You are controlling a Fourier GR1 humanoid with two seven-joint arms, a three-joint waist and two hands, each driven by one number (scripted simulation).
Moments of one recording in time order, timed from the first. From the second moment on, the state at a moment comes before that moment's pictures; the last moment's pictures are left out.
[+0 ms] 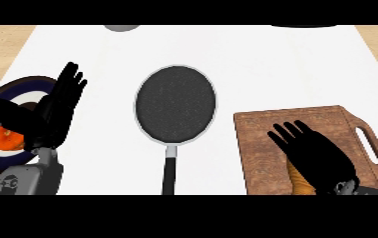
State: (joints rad) left arm -0.15 0.23 0.05 -1.57 0.17 0.10 0.21; right arm -0.14 -0.63 0.51 -1.90 1.01 0.80 0.30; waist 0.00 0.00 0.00
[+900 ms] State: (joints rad) left arm -0.16 0.20 0.07 -1.59 0.14 0.08 0.23; right arm -0.12 -0.53 0.50 -1.67 1.18 0.60 0.08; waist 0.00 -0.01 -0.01
